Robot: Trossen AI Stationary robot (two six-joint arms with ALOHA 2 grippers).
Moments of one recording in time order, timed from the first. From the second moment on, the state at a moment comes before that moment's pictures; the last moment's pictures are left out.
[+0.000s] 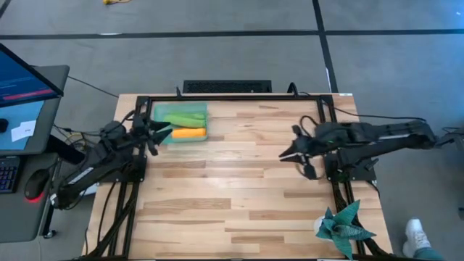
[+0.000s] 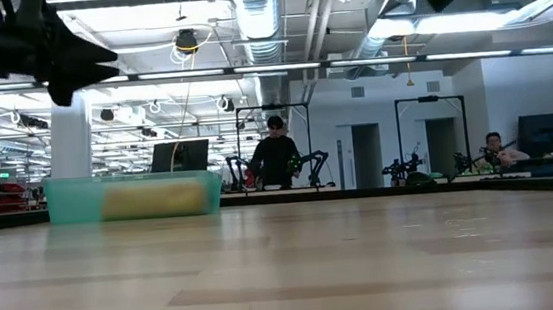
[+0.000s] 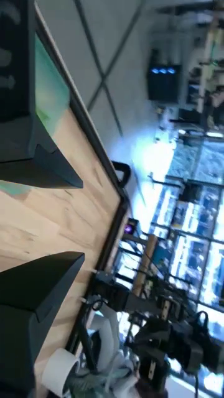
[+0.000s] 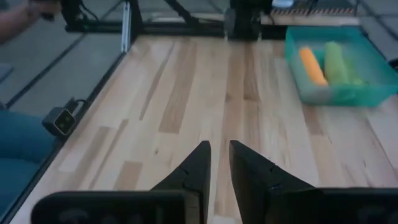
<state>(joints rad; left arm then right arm) 0.65 0.05 0.24 -0.21 0.25 -0.23 0.08 0.85 0.82 -0.51 -0.11 -0.05</state>
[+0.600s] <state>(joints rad) 0.41 0.05 0.01 0.09 0.19 -0.15 0.30 0.30 0.47 -0.43 0.33 0.08</state>
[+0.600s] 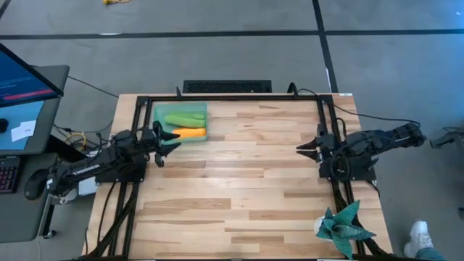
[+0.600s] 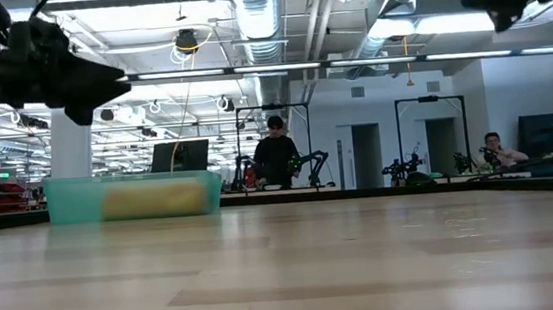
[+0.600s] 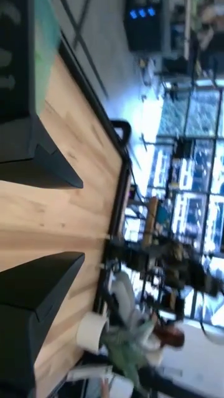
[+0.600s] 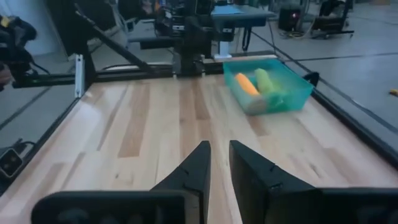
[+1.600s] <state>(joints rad) 0.02 0.05 0.01 0.07 -0.05 0.05 0.34 0.21 0.04 -0.01 0.39 0.08</state>
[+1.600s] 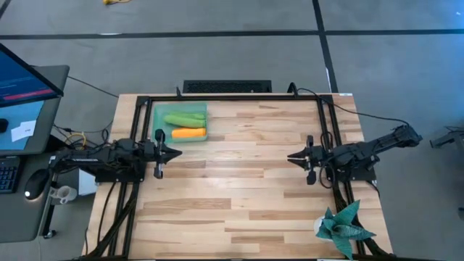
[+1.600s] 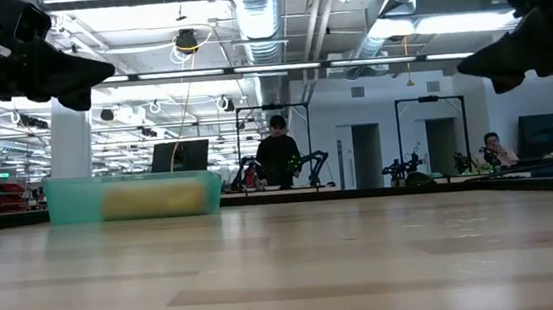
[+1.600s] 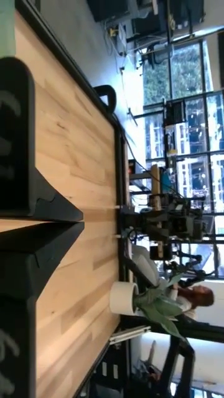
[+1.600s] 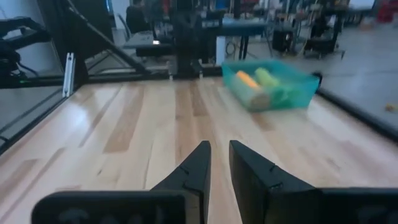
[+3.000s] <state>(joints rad) 0.02 0.05 0.02 0.03 -0.15 -0.02 0.27 0.09 0.05 -0.09 0.40 0.02</state>
